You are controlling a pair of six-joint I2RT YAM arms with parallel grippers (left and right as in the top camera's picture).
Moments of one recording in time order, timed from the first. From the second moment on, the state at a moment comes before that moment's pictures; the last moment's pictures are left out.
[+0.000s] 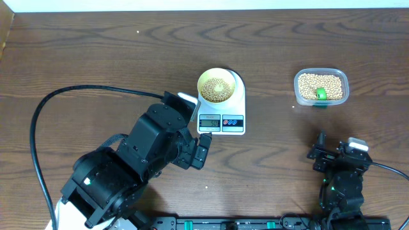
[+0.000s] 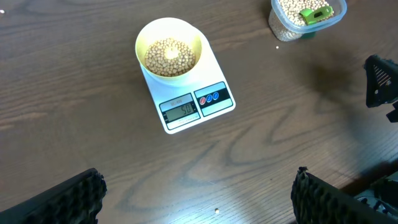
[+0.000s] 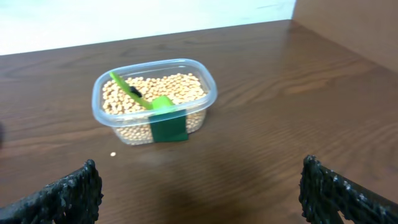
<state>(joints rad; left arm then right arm) -0.73 1.04 1.39 -1.18 -0.09 -0.27 0.20 0.08 0.10 -0.31 0.48 0.17</state>
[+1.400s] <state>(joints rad) -0.73 1.04 1.39 -1.18 -0.09 -0.27 0.04 0.01 0.10 -0.33 0.07 0.17</state>
